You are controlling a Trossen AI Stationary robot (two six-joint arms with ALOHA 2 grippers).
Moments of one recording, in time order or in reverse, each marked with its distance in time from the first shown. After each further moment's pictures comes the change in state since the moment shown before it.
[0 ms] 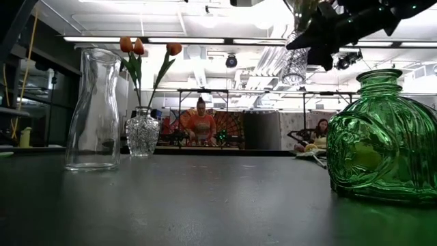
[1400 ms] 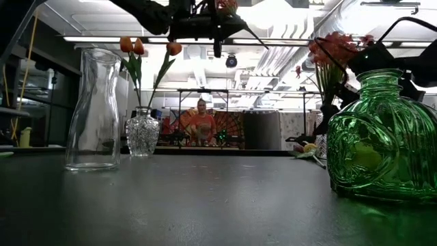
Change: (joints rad) left arm 0.240 0.000 -0.297 0.235 0.248 -0.550; right arm -0.093 0.224 -0.595 0.716 0.616 -0.059
